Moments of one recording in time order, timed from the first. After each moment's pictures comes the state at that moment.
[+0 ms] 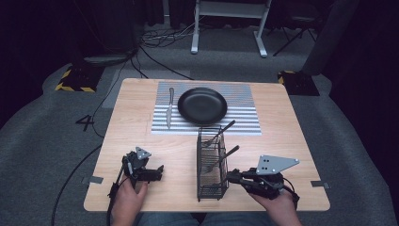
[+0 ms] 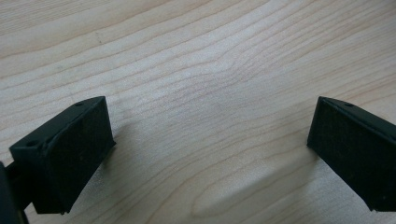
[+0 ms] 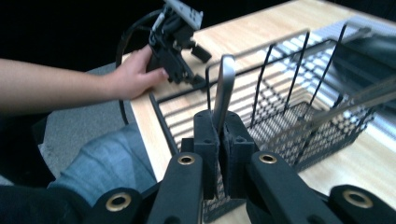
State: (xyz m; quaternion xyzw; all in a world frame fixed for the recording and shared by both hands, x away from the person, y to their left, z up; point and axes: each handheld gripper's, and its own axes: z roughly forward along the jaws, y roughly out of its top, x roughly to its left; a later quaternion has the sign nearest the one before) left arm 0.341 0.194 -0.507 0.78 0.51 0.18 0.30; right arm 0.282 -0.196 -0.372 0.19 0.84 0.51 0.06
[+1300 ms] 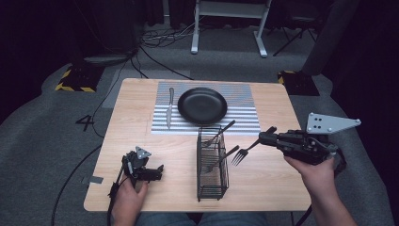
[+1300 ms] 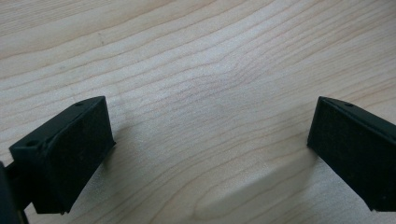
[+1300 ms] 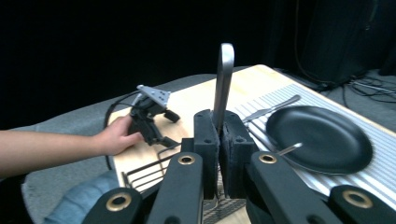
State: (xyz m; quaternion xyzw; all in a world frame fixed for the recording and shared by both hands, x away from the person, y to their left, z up) left arm 0.342 0.194 -0.507 0.78 0.51 0.18 0.30; right arm 0.318 -0.259 -0.264 0.20 0.80 0.56 0.11
